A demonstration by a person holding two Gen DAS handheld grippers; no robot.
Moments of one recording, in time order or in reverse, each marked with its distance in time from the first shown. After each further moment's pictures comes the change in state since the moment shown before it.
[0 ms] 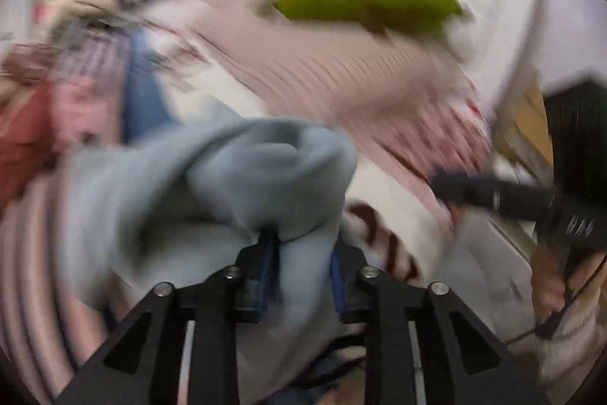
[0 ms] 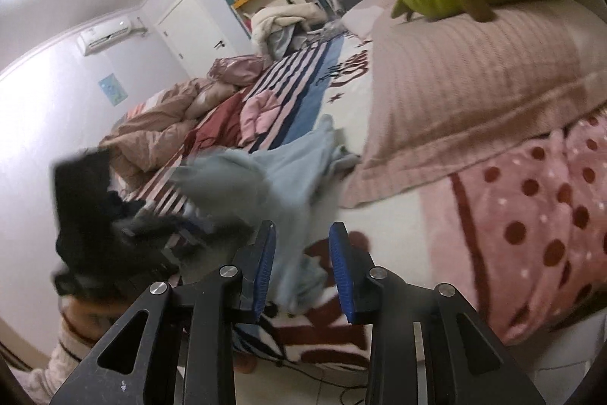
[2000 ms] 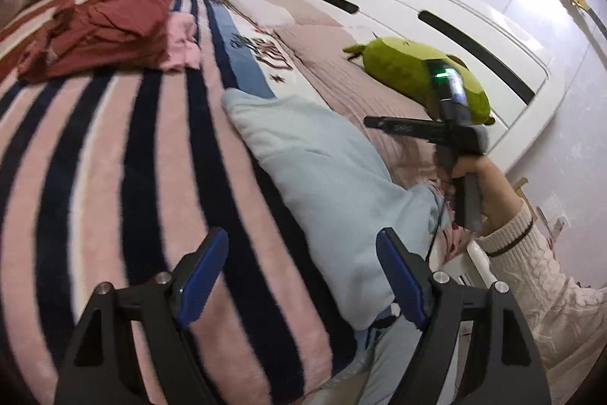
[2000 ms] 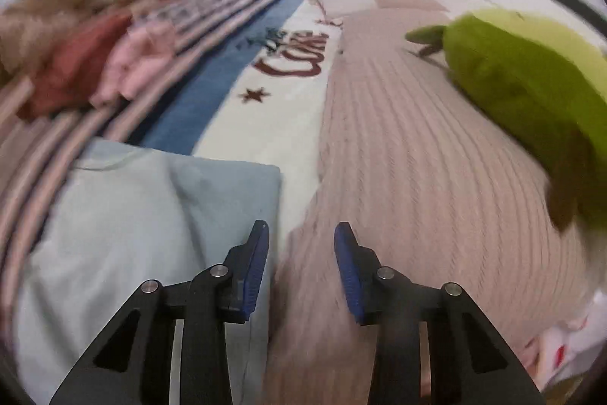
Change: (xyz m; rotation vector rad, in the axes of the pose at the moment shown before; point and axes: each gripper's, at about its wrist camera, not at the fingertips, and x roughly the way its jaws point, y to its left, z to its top) left arm -0.087 0.129 -0.080 -0.398 -0.205 -0.089; right arm 0.173 0.017 0.124 -0.386 0.230 -0.506
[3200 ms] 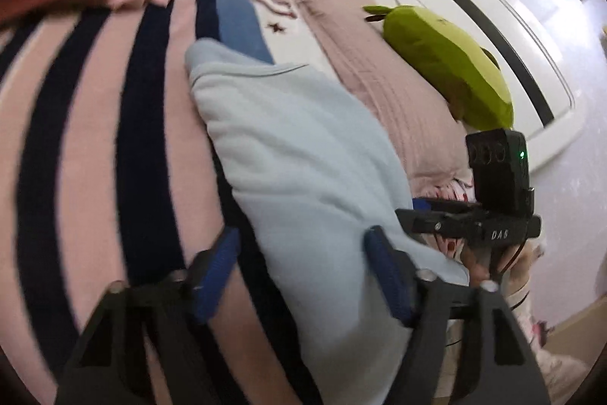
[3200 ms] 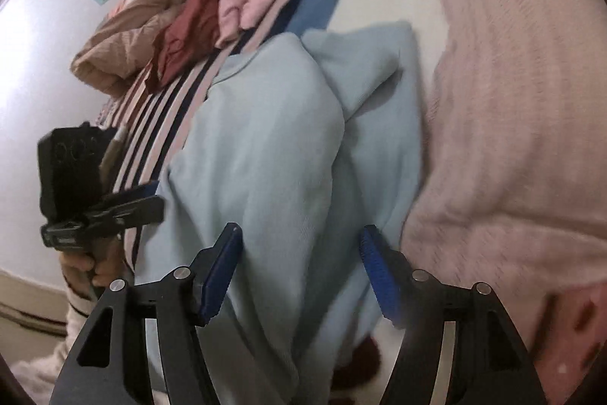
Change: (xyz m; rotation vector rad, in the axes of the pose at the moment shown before) left arm 0.104 0.031 0.054 -0.176 0.224 -0.108; right arm 0.028 -0.004 -0.052 0.180 0.304 0.655
